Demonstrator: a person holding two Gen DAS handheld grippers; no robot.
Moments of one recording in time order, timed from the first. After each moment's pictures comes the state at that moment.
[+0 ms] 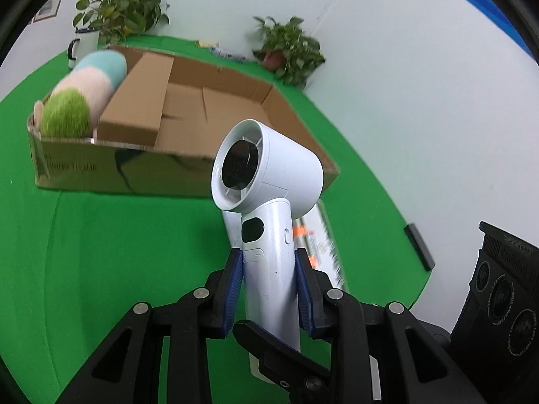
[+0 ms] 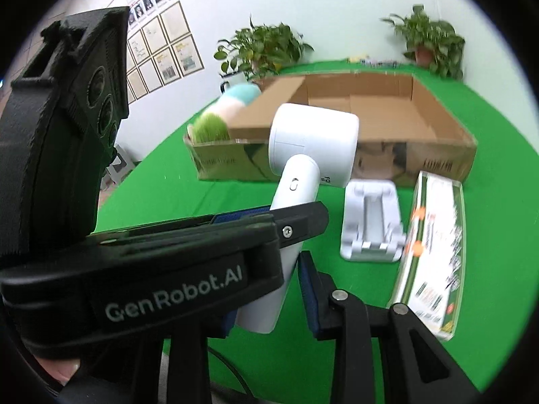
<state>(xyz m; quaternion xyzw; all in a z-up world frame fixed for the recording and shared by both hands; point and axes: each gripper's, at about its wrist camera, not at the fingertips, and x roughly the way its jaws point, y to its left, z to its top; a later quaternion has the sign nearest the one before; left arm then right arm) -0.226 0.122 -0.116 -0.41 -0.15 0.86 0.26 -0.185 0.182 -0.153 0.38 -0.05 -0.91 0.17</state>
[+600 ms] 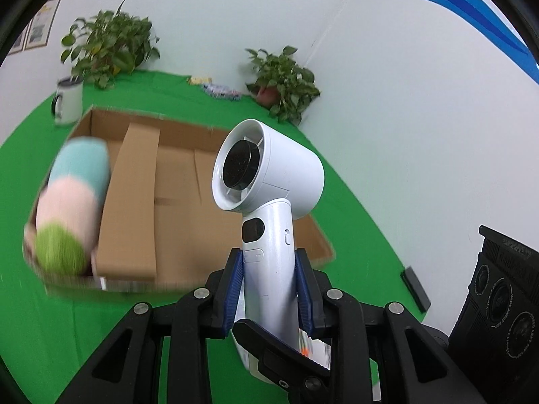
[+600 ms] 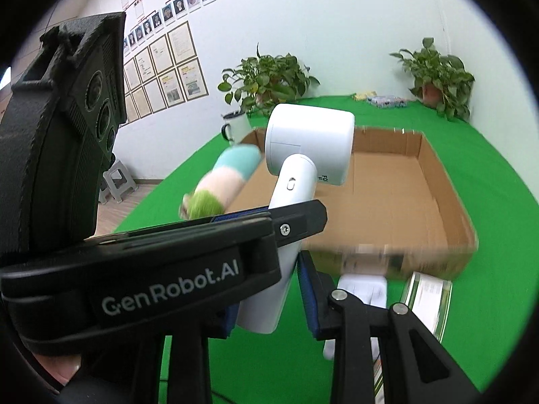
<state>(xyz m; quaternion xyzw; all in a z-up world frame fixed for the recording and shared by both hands) -0.343 0.122 -0.014 -0.37 -0.15 0.88 0.26 -0.279 0.196 -0.100 0.33 -0.04 -0.93 0.18</state>
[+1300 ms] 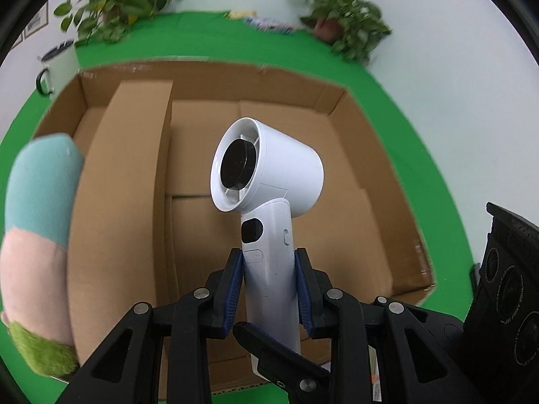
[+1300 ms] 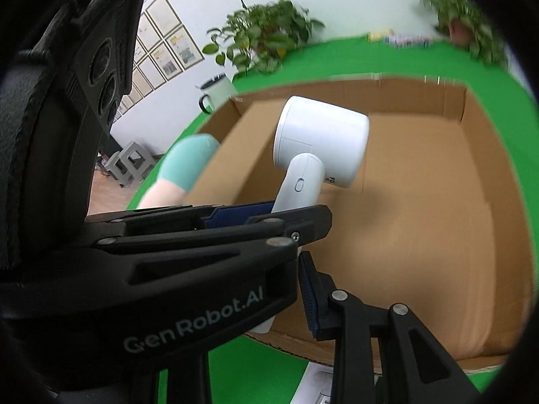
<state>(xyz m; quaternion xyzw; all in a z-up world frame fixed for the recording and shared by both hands) -0.509 0.179 -0.091 -0.53 -0.07 0.83 0.15 -0.424 0.234 -0.169 0.45 -0.10 -0.85 0.24</state>
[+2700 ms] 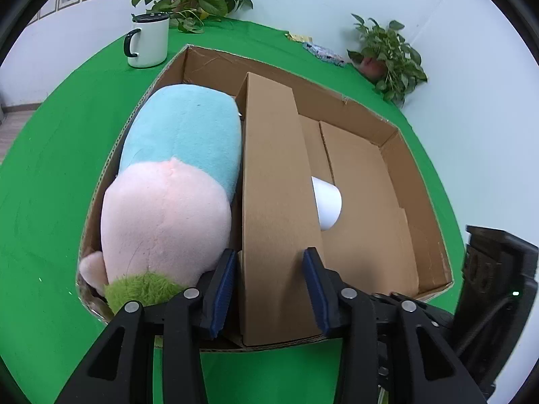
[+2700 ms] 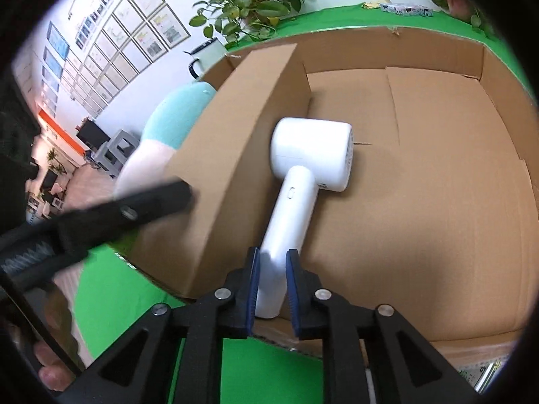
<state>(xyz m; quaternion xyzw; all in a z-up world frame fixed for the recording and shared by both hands) -0.450 0.036 -0.094 -0.49 -0.16 0.85 0.10 -0.419 0.176 -0.192 0.49 -0.10 -0.84 0.21</state>
